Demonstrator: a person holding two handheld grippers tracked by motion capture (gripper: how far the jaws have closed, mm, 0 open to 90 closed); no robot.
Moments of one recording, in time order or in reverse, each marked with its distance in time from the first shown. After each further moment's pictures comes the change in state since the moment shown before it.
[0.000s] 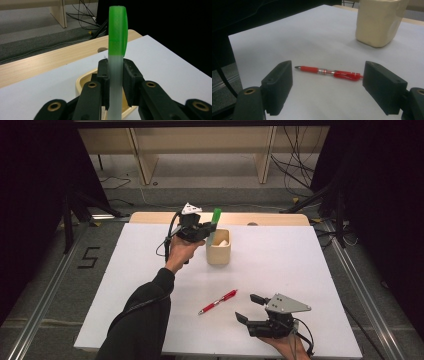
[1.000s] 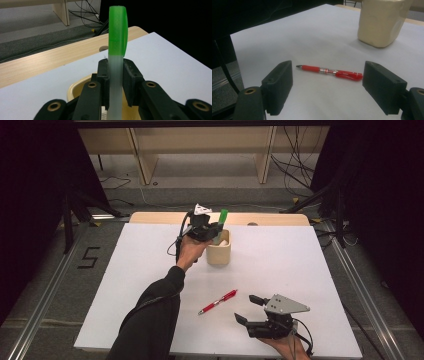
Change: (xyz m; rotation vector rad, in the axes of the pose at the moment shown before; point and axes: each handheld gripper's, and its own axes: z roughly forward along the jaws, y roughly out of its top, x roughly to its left) left arm -0.006 -0.006 0.036 0.018 0.033 0.008; right arm 0.001 0.000 0.001 0.005 0.010 -0.014
